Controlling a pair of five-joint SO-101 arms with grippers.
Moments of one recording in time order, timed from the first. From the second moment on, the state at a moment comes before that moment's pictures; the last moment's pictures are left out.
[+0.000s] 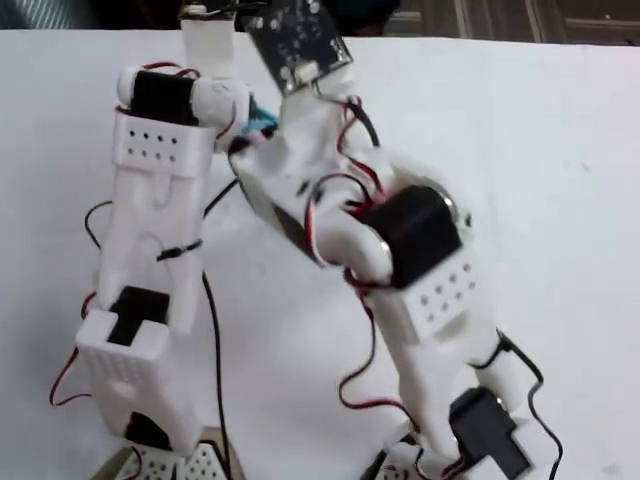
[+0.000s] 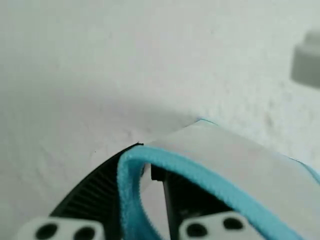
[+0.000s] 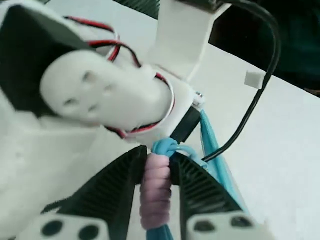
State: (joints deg) left arm 6.2 21.1 -48.2 99.9 10.3; right arm -41.9 -13.1 -34.2 88.4 2.3
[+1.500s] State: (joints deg) left arm 6.8 21.2 -48.0 94.7 10.6; right arm -27.8 -28.1 3.9 71.8 30.5
